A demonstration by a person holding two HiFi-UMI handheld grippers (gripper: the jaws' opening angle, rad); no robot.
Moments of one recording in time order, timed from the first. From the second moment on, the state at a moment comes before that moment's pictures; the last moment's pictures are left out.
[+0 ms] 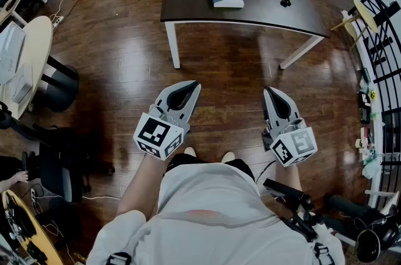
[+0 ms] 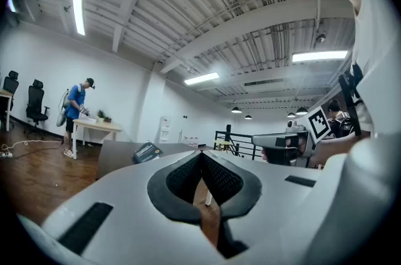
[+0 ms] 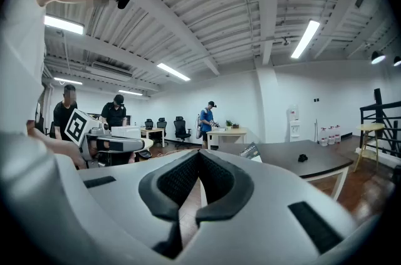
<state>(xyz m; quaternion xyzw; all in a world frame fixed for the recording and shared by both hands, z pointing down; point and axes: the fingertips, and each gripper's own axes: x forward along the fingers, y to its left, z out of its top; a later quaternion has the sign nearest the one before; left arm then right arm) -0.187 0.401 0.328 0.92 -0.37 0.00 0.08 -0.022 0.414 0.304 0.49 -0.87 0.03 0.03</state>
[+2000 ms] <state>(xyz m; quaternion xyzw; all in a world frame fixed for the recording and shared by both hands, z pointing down) -0.061 0.112 0.328 0.90 -0.43 0.01 0.06 0.104 0.112 0.341 0.43 -0.90 0.09 0.00</state>
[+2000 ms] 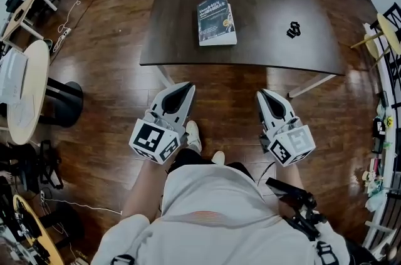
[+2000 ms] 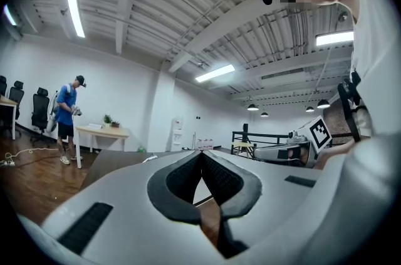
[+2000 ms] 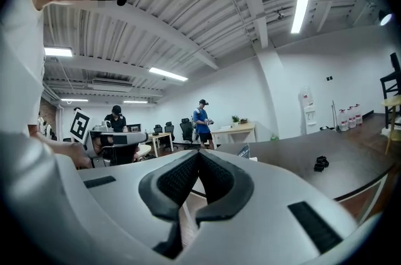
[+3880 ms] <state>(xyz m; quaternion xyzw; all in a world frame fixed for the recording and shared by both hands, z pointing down) -0.060 -0.155 0.378 0.90 -0.41 0.02 0.12 0.096 -0.163 0.366 0.42 -0.90 0.11 0.04</state>
